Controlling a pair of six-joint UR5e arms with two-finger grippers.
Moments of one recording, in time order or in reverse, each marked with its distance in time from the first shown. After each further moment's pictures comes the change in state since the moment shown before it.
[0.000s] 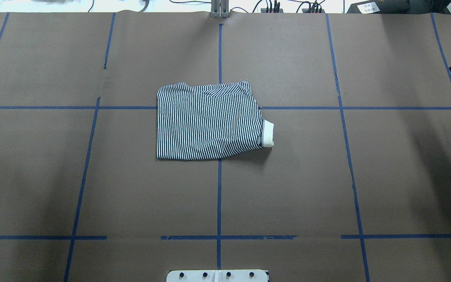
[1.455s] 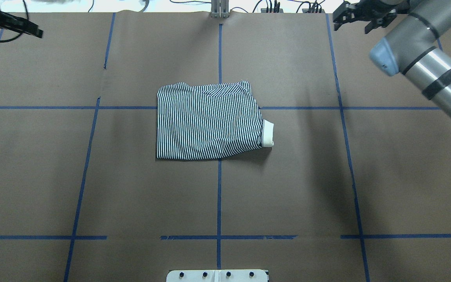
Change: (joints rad) left arm 0.187 -0.331 0.130 -0.494 0.150 -0.671; right arm -0.216 0.368 -0.149 0.150 -0.205 0.635
